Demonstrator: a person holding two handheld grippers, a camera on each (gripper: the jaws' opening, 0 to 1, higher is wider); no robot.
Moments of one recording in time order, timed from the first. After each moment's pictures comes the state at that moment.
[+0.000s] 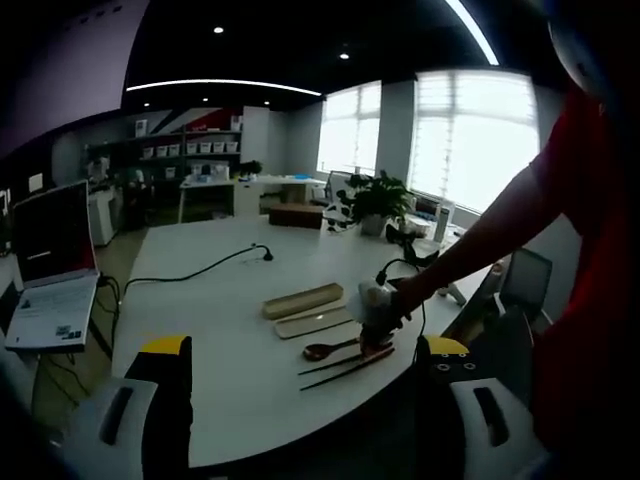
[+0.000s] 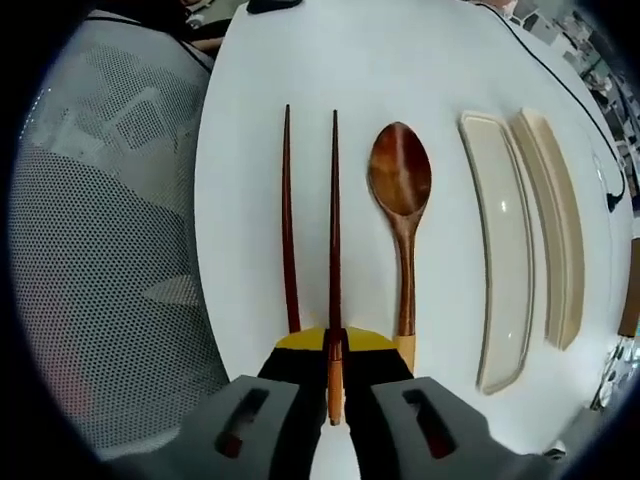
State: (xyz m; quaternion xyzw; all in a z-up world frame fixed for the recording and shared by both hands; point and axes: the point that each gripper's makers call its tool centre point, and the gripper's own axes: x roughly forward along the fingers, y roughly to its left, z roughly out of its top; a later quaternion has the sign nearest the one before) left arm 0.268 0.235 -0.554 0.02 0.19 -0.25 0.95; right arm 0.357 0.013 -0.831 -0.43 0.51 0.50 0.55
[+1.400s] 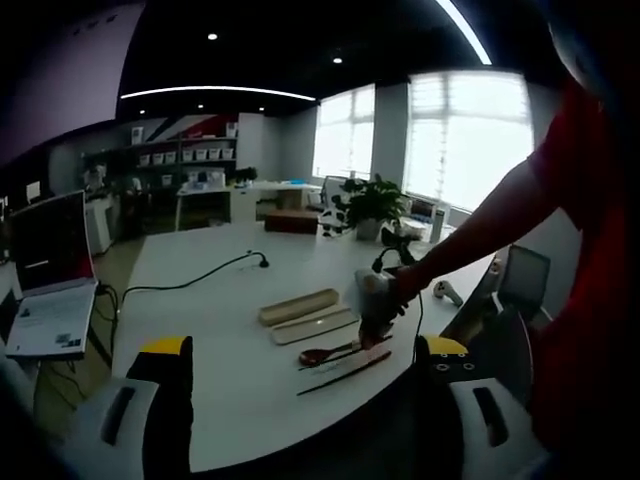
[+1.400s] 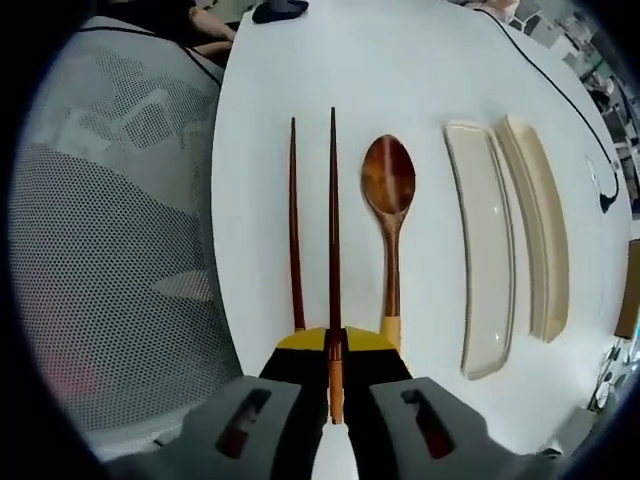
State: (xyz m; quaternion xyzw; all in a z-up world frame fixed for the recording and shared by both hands) left arm 0.265 0.227 -0.545 0.02 0.18 -0.26 0.95; right arm 0.364 0.002 -0.802 -0.42 0.52 0.51 0.54
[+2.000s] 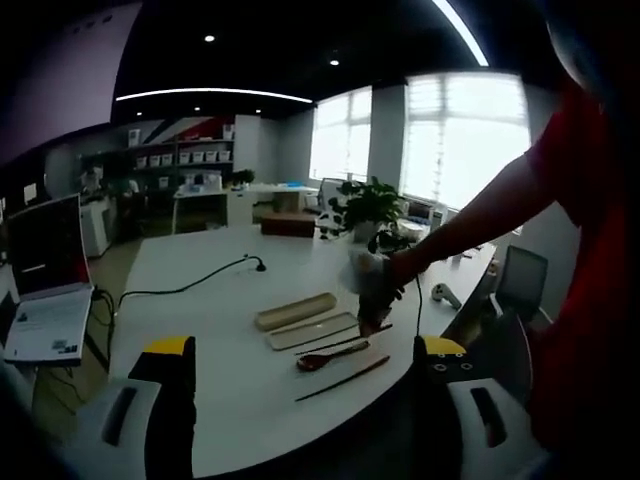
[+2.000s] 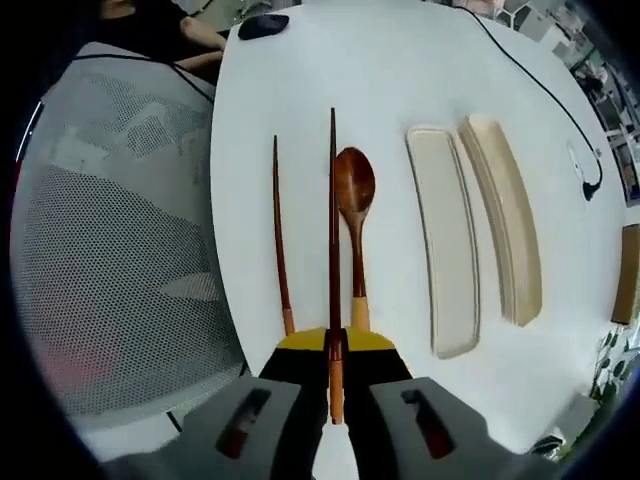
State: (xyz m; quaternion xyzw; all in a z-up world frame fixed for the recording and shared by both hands) left arm 0.273 0.223 -0.541 0.02 0.17 -0.27 0.95; right arm 0.385 -0.003 -0.764 -0.40 0.54 0.49 0.55
